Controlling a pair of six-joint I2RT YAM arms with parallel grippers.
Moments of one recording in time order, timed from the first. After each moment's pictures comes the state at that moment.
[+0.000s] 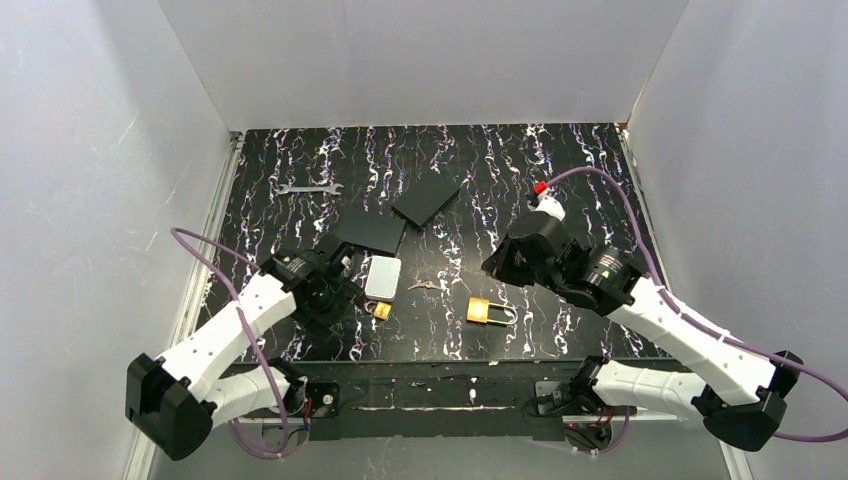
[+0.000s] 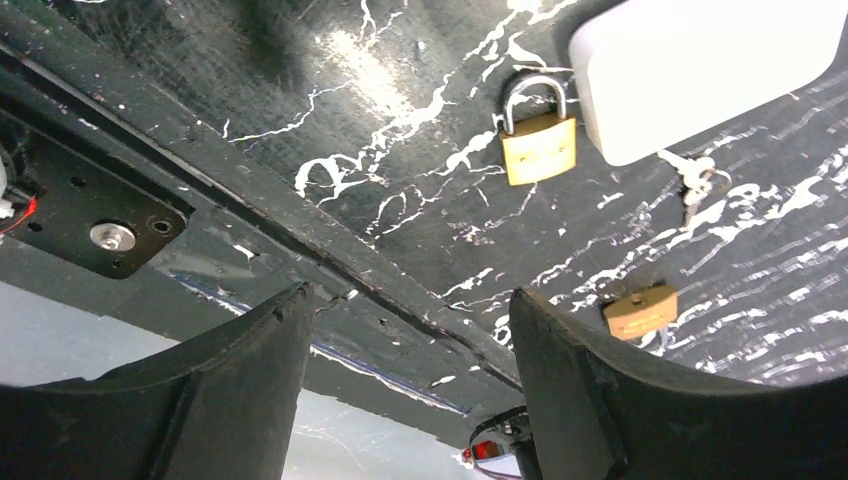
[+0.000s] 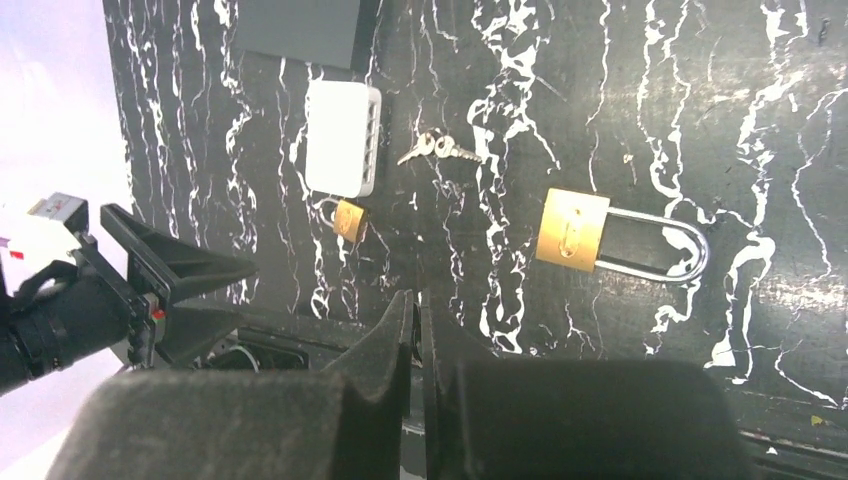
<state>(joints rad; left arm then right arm) -0.60 1.05 0.87 -1.22 -0.08 -1.52 0.95 1.01 1.14 -0.87 0.29 1.00</state>
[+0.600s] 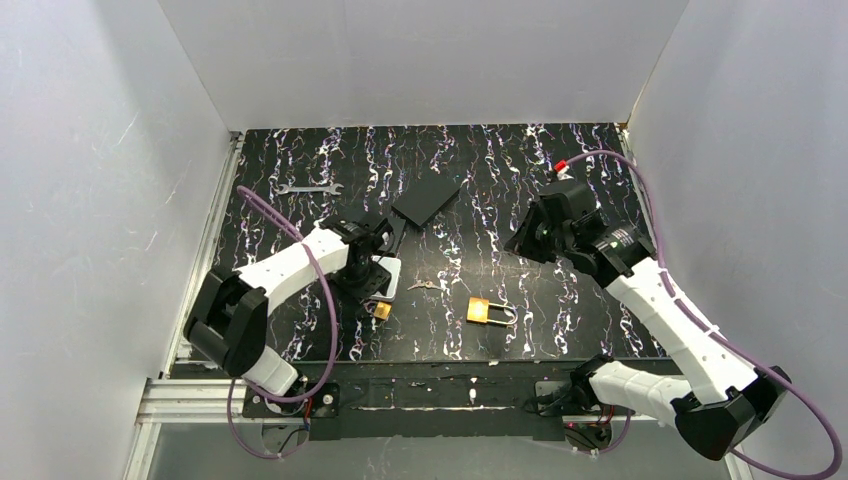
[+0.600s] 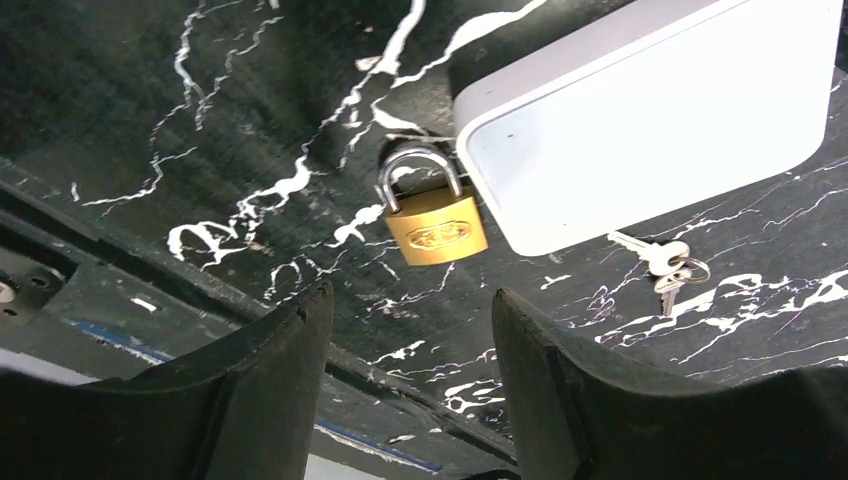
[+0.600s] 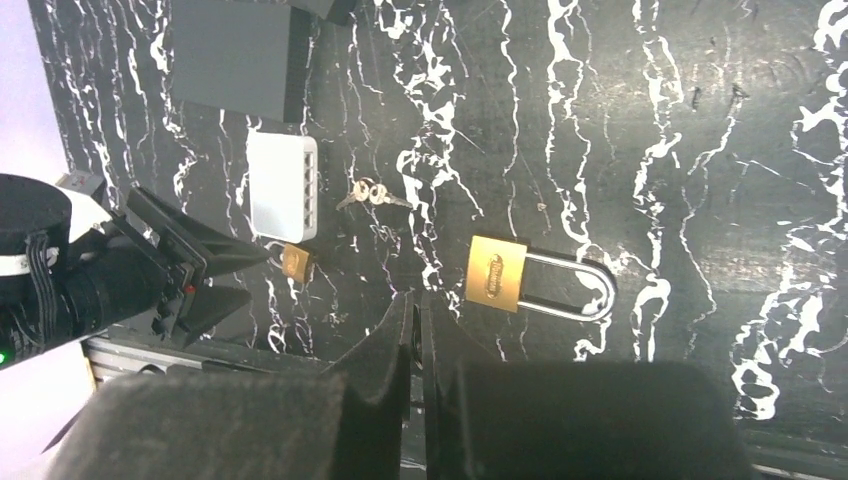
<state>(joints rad) -0.62 1.52 1.04 -1.09 -0.10 -1.50 0.61 1.06 1.16 -0.86 0.07 0.78</state>
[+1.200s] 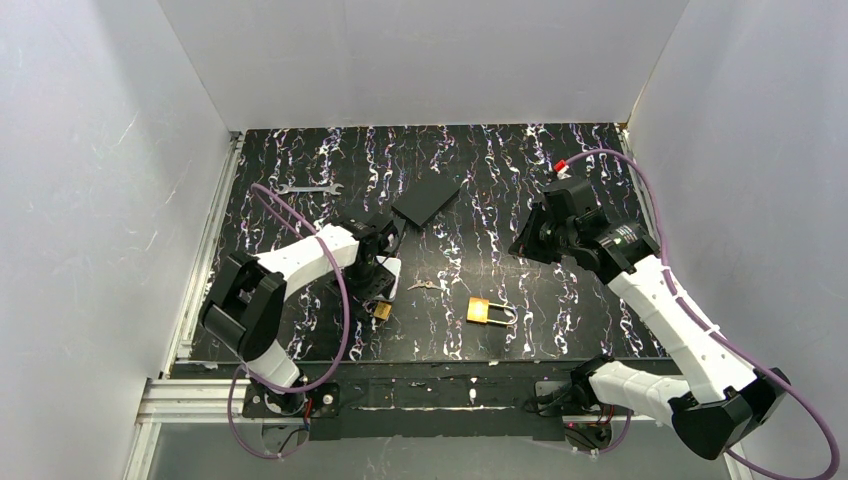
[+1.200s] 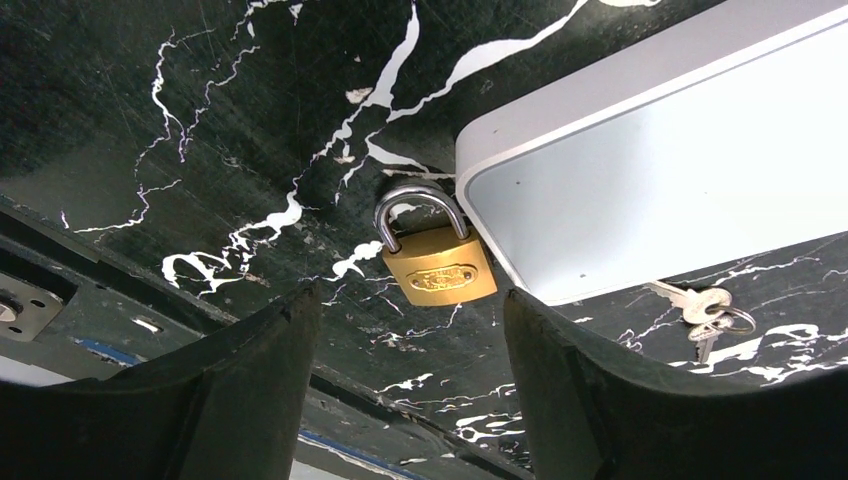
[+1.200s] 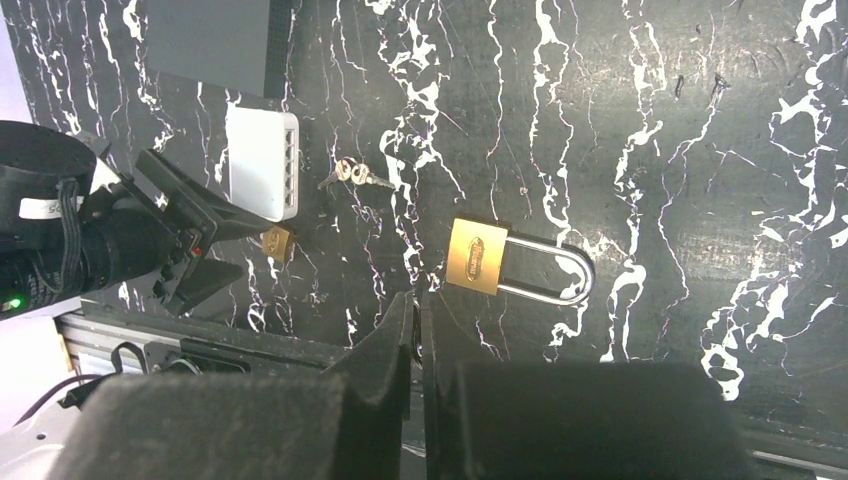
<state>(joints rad) -0.62 1.63 1.05 -1.05 -0.09 -1.46 0.56 1.07 1.19 -0.93 0.02 0.70</state>
